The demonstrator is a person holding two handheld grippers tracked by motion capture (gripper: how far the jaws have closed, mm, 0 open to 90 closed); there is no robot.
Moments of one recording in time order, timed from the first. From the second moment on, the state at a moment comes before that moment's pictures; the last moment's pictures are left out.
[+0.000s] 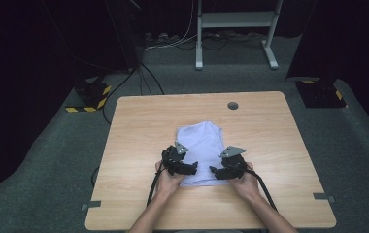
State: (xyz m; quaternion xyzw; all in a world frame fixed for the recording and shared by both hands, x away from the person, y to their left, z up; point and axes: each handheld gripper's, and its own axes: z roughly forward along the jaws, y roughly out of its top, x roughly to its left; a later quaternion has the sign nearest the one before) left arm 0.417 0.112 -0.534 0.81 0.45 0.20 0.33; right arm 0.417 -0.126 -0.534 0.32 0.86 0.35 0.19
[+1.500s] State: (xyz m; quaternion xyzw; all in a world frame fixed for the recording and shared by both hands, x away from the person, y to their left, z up) left arm 0.422 0.111 -0.535 0.78 0.47 0.19 0.38; right arm 0.427 -0.148 -0.531 0.38 0.82 0.39 0.16
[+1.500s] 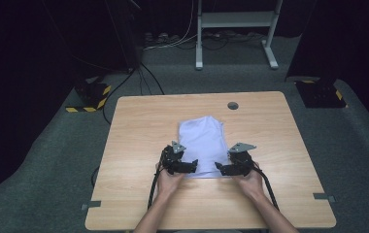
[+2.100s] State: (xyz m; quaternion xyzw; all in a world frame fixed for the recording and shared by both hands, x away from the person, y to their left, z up) left arm 0.412 0.128 -0.508 0.75 0.47 0.20 0.42; right arm 0.425 -0.164 -0.507 0.38 0.80 0.43 0.15
